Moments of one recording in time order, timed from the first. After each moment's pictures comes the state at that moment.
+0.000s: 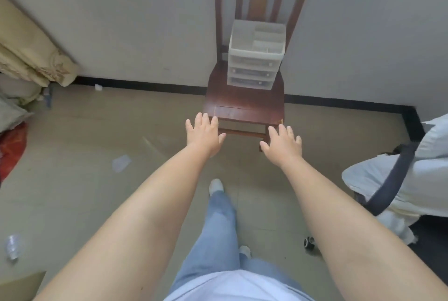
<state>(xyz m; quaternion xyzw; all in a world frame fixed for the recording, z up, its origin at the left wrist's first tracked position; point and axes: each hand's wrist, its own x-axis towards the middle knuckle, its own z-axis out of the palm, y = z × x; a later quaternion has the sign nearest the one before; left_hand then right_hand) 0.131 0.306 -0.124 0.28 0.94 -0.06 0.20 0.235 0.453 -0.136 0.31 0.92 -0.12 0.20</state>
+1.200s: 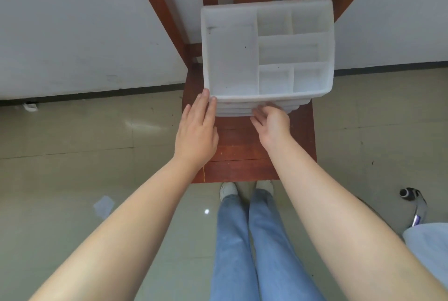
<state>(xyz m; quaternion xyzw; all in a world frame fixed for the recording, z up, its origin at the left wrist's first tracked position) -0.208 0.526 -0.303 0.44 0.89 0.08 0.12 -0.142 0.664 -0.323 0.61 0.19 -0.76 -0.15</state>
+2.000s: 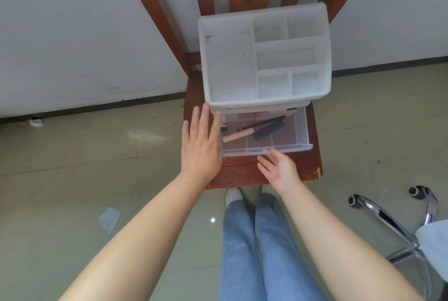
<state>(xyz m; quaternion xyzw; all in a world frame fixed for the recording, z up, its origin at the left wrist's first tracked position) -0.192 0.516 -0.308 0.42 0.90 -0.03 0.14 -0.065 0.626 -0.362 0.63 0.15 -0.76 -0.07</state>
